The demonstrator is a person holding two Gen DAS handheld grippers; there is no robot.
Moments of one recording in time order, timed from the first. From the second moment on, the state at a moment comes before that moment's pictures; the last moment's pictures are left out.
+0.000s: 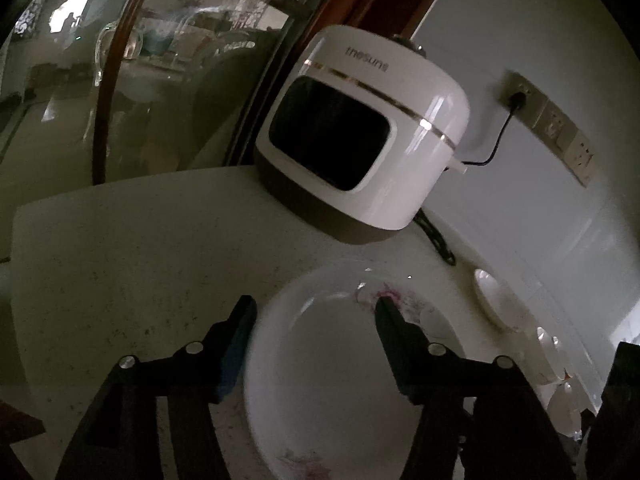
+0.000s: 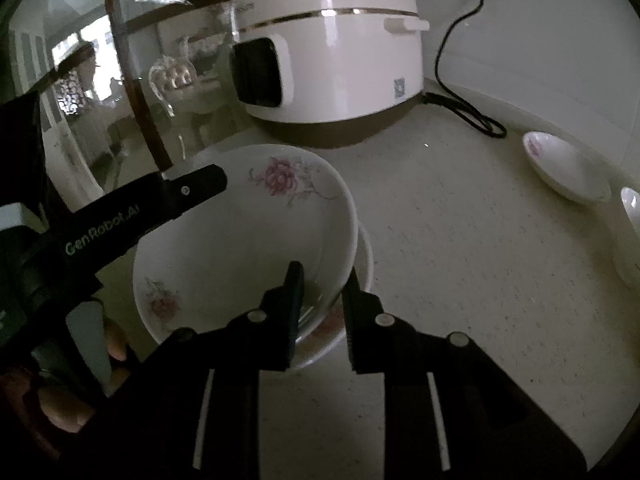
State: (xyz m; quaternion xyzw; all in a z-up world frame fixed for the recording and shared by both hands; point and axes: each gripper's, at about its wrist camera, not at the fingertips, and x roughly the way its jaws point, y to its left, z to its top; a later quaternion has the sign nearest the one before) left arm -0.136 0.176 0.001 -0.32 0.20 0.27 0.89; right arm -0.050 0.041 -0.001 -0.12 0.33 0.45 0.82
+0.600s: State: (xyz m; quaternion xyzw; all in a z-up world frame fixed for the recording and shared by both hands) left arm -0.146 0.171 0.007 -0.31 0.16 0.27 0.90; right arm -0.055 0.049 -0.003 -0.16 0.31 0.43 0.83
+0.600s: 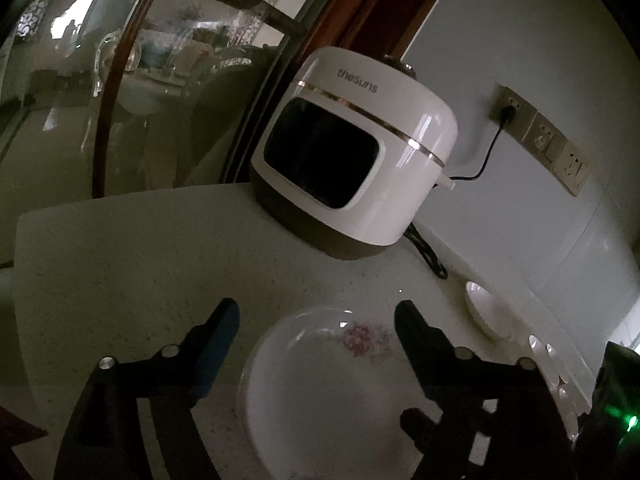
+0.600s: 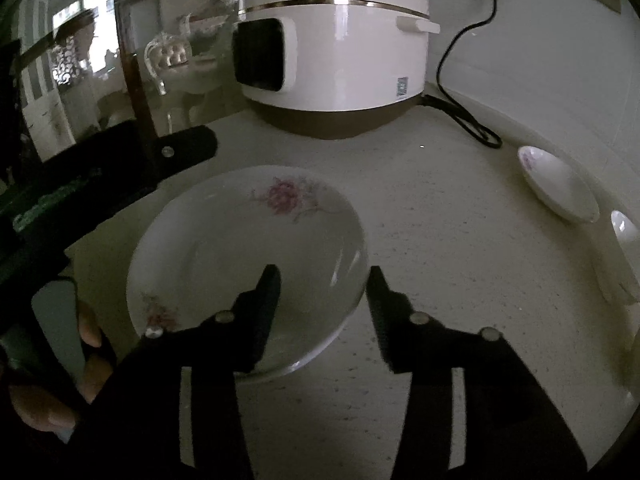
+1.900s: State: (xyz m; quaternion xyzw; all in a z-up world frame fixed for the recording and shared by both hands) left arm 0.102 0.055 0.046 -0.17 0.31 0.12 0.93; right arm 0.084 -0.100 -0.018 0.13 0.44 0.21 0.86
